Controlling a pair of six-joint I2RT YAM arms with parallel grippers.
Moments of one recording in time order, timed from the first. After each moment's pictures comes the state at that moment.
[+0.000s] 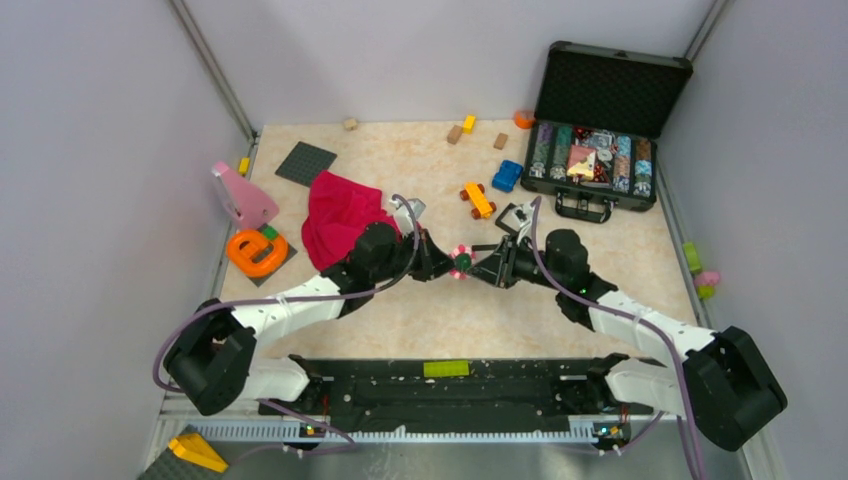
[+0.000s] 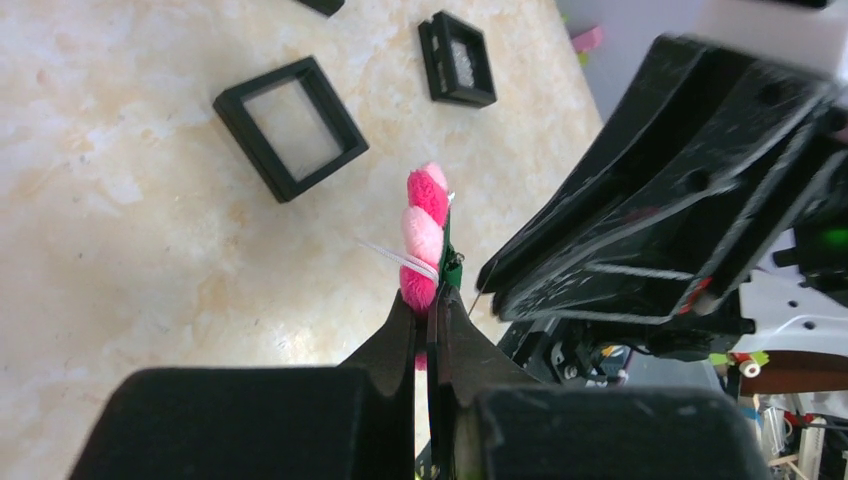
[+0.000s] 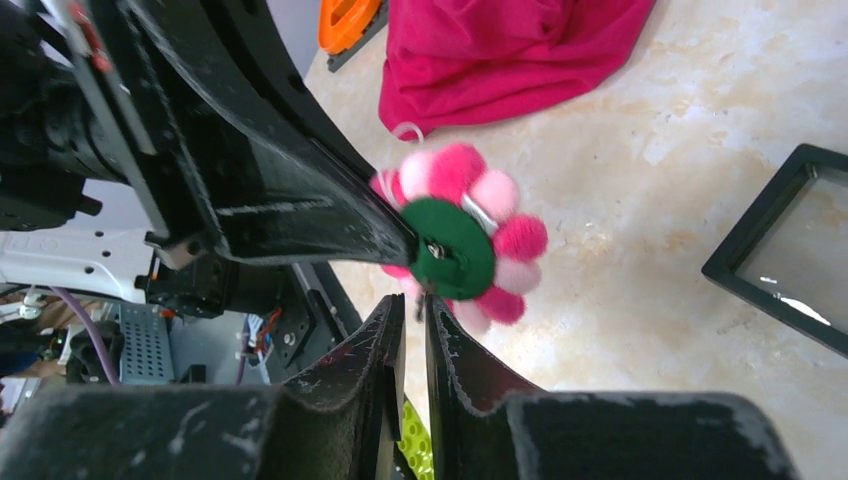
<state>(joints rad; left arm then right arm) -0.72 1.30 0.64 0.35 0.32 -0.73 0.56 1.10 0.44 0.39 -0.51 0.67</state>
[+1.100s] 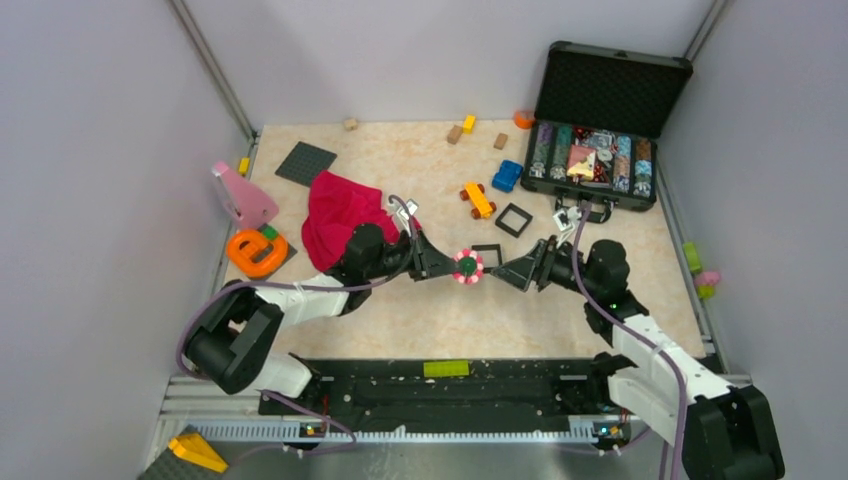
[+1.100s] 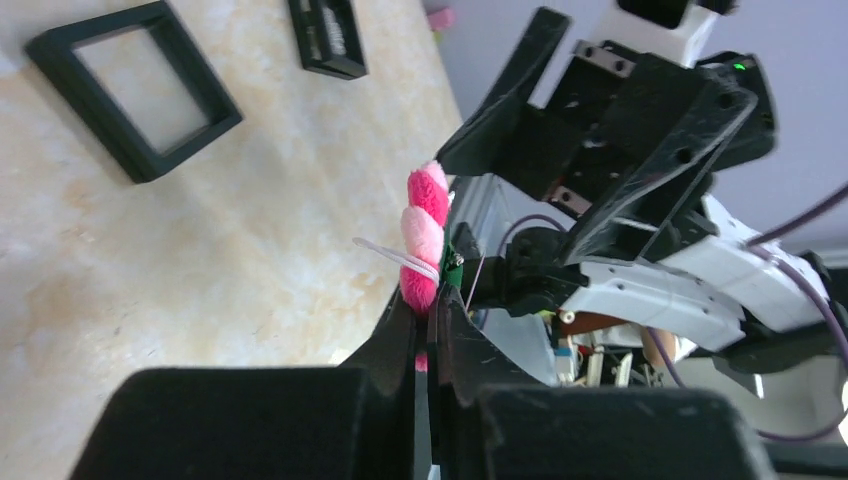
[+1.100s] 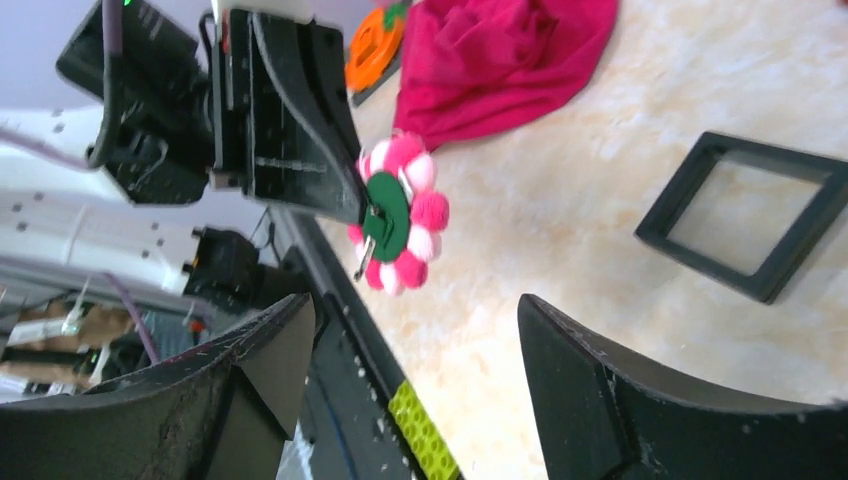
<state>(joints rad) -0.62 1.42 0.55 0.67 0.61 -1.00 0.28 0.87 0.32 0.38 -0.72 0.70</state>
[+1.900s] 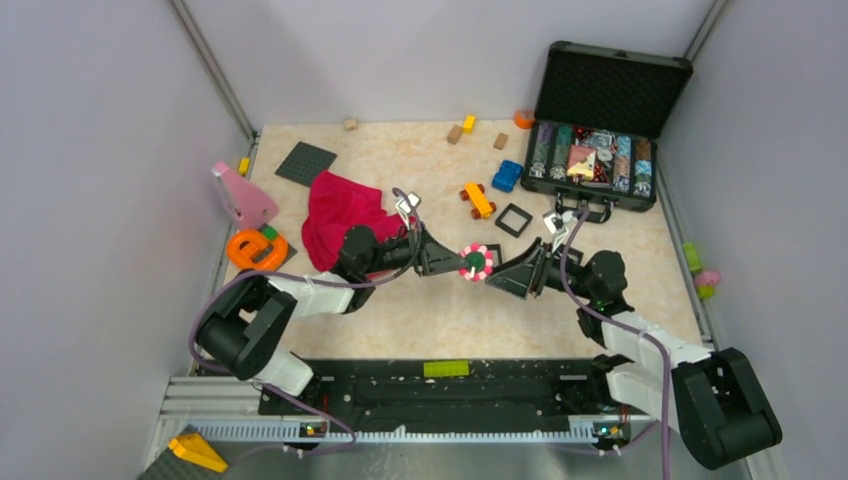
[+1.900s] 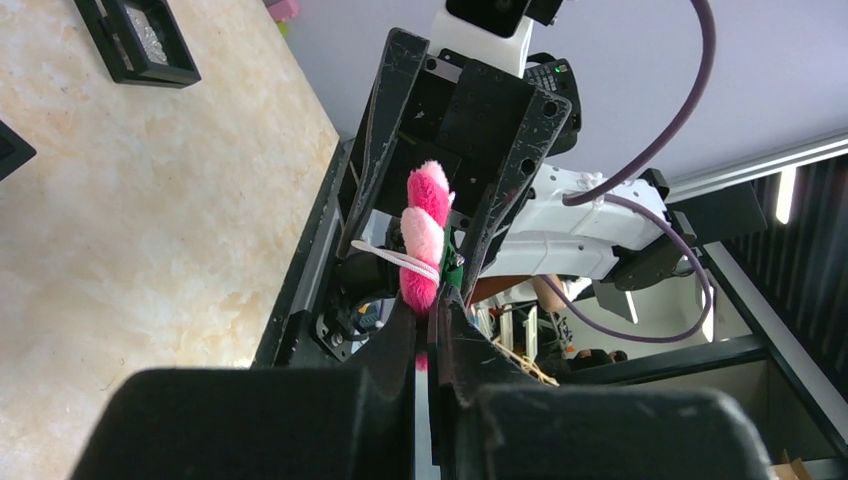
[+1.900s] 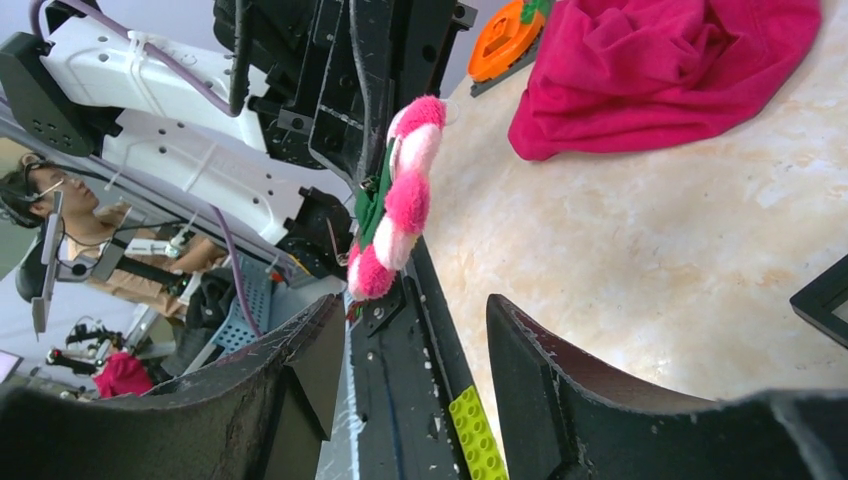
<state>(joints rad) -0.61 1.50 0.54 1.10 0.80 -1.29 0.32 1.02 0.22 0.92 -0.92 0.90</state>
